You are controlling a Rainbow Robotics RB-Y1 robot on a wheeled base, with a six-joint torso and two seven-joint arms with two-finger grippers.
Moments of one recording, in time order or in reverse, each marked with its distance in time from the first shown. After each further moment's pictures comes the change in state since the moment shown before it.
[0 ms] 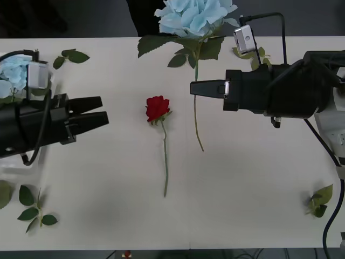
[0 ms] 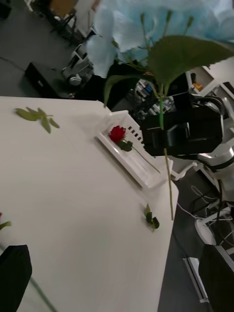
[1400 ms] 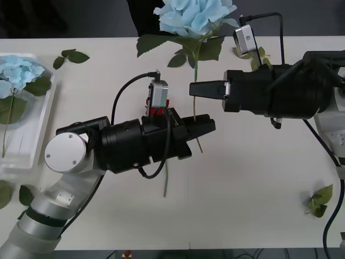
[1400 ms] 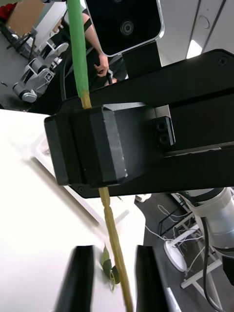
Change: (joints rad) right arm 0.000 0.000 0.000 0.000 -0.035 0.016 0.000; left arm -0.070 -0.156 -0.584 0.066 -0.071 -0.469 -0.159
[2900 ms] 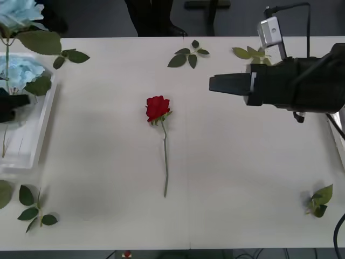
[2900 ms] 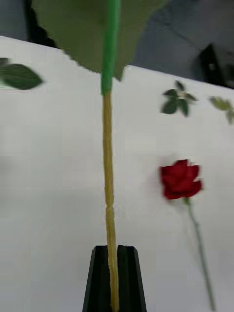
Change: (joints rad) right arm 0.003 -0.046 -0.110 0.000 0.013 0.064 0.035; left arm 0.001 0.221 0.945 -0.049 -0.541 0.583 0.529
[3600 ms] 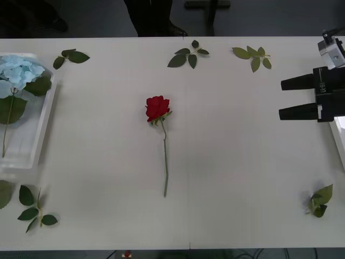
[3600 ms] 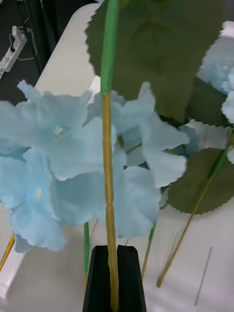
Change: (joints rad) right arm 0.000 -0.228 -0.199 0.186 0.090 0.306 0.586; left arm 0.005 0.053 0.122 0.207 -0.650 -0.231 0.073
